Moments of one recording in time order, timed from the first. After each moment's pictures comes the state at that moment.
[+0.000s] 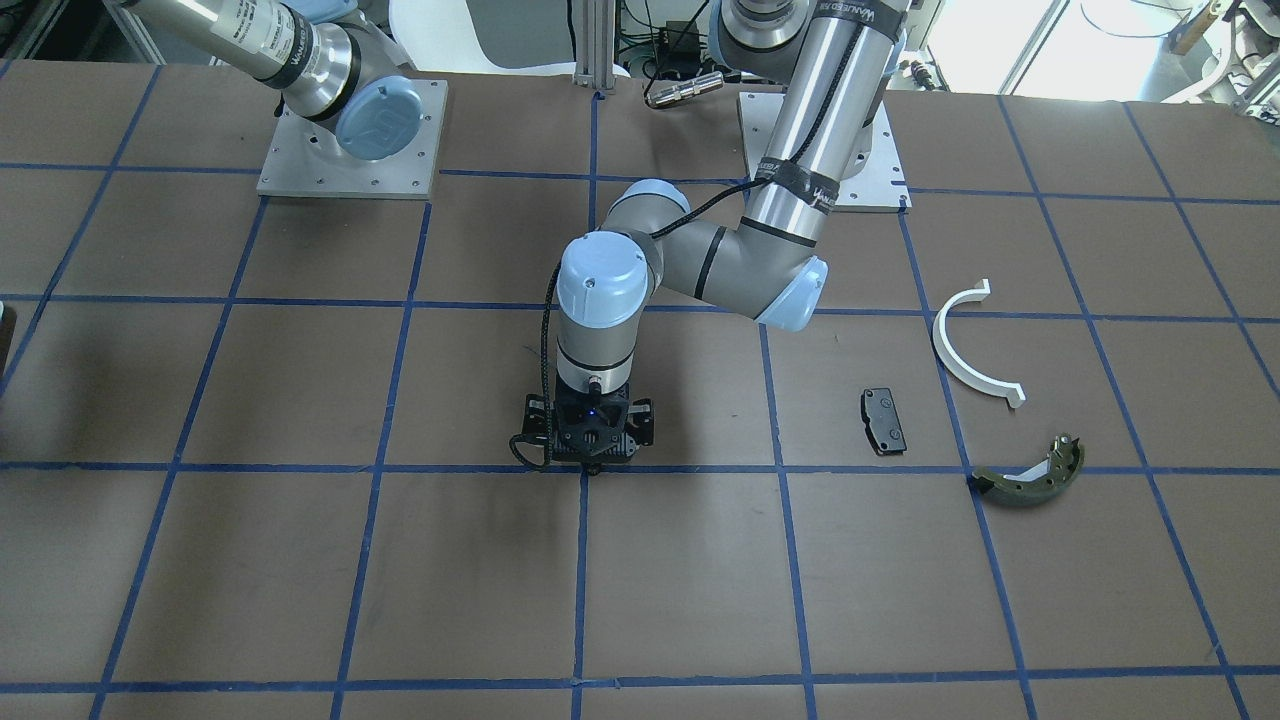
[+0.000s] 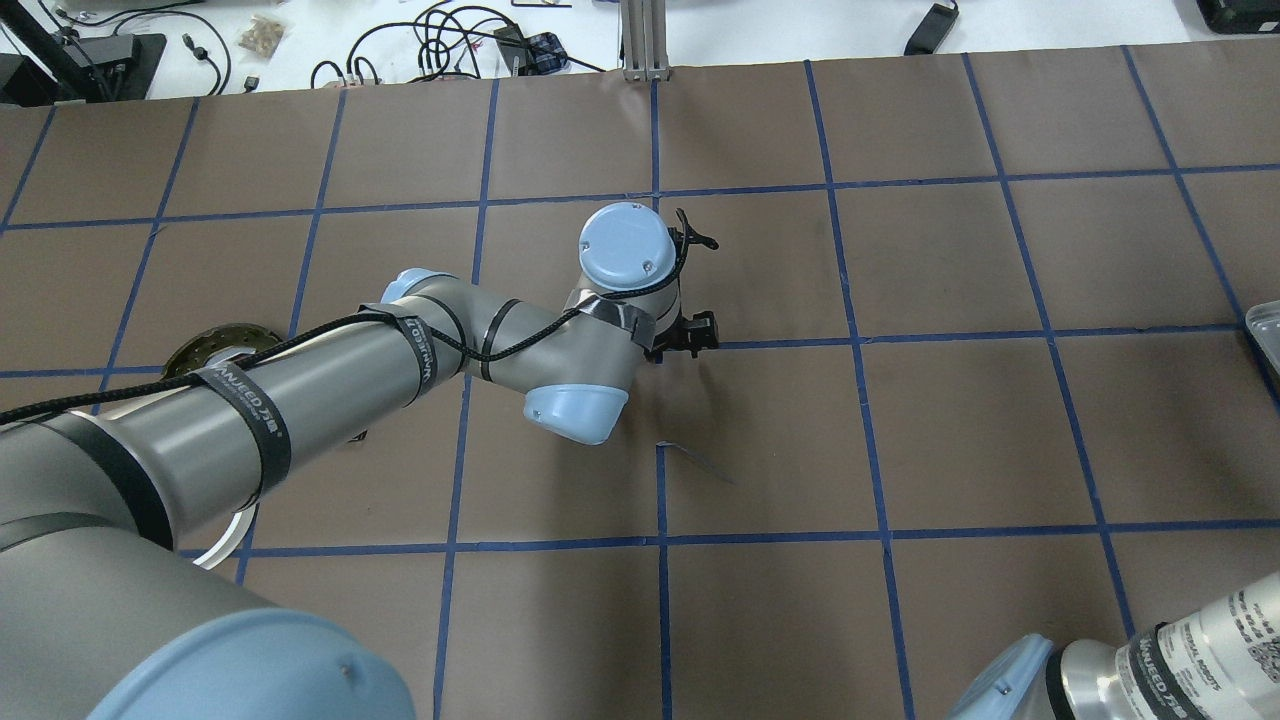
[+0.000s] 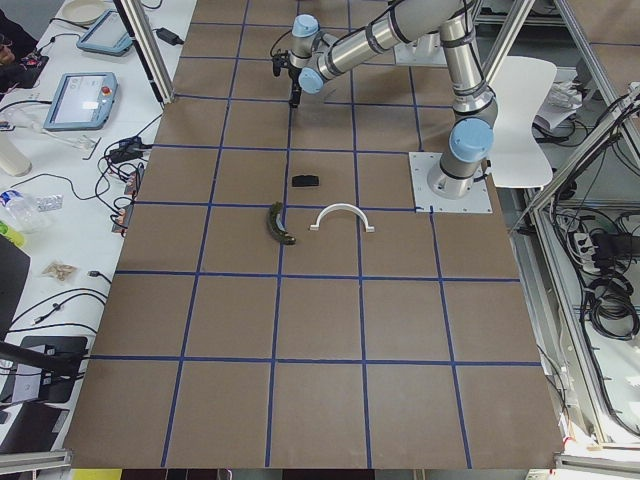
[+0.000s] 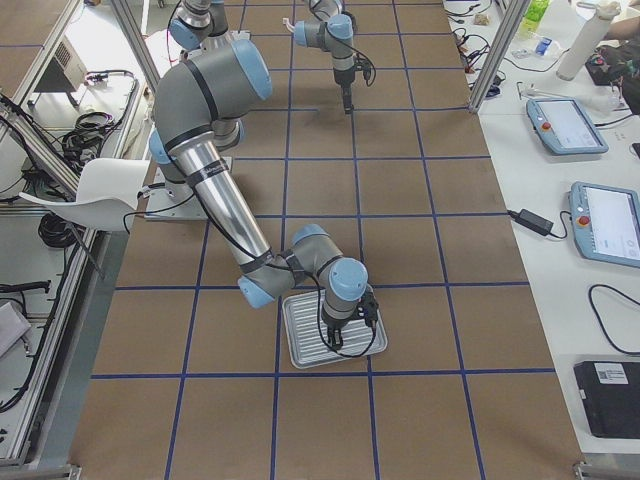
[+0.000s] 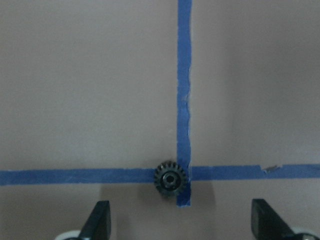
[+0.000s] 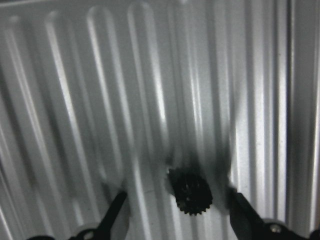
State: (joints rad) left arm -1.98 -2.12 -1.79 -0.63 1.58 -0.39; right arm 0.60 -0.95 1.62 -2.26 -1.70 -1.05
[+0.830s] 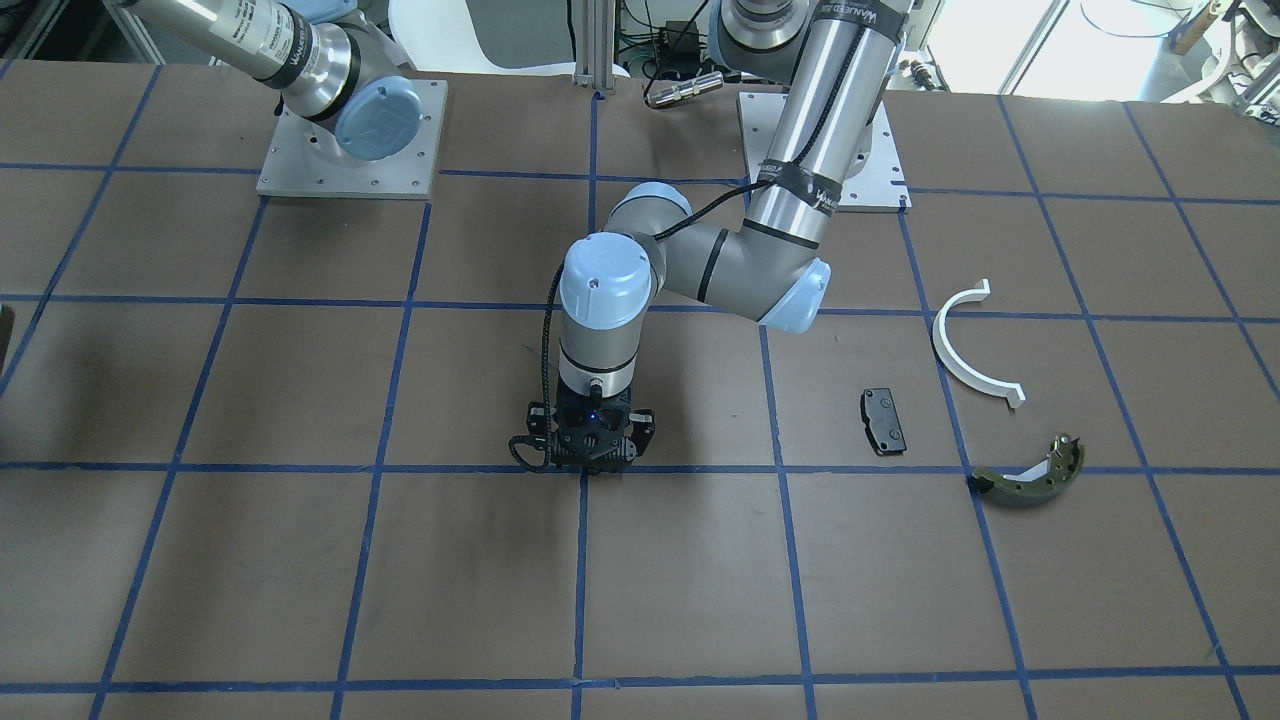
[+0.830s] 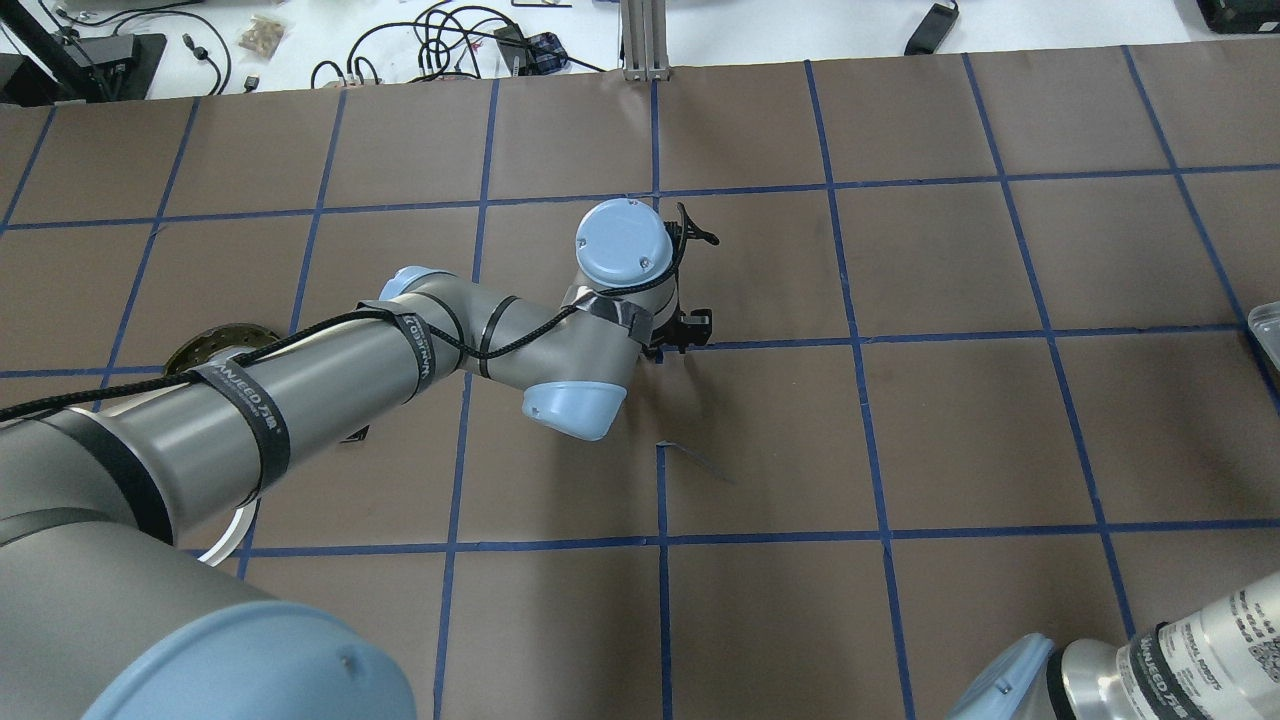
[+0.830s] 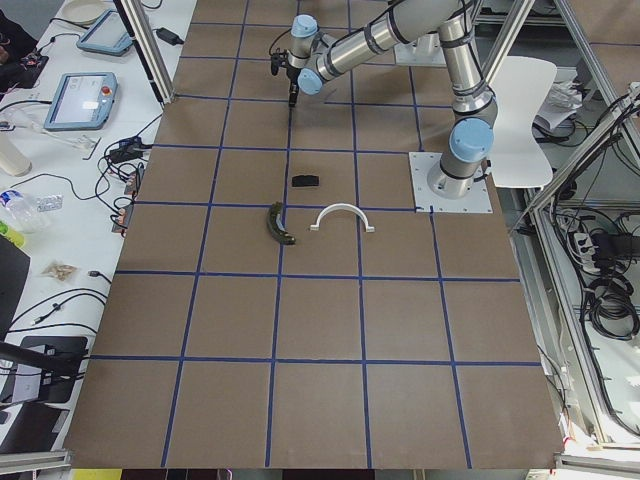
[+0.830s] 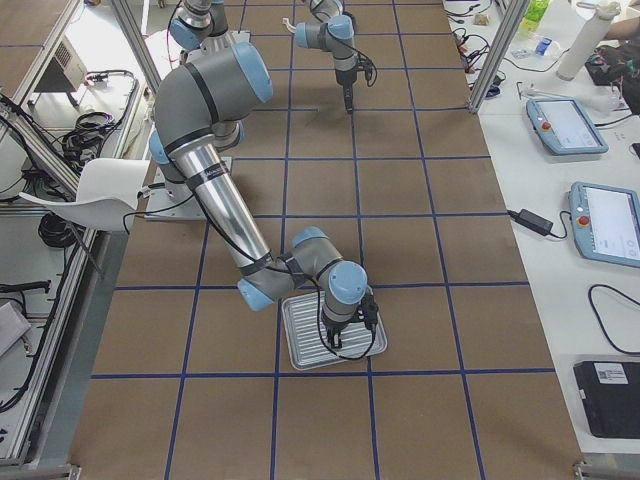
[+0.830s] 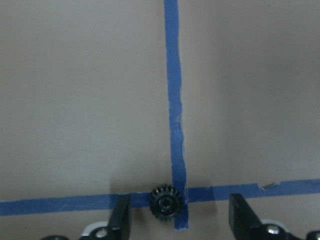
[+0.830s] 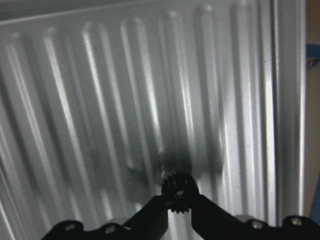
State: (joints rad) left arm -1.97 -2.12 -1.79 -0.62 1.59 -0.35; right arm 0.60 -0.97 1.61 -2.25 -1.68 -1.04
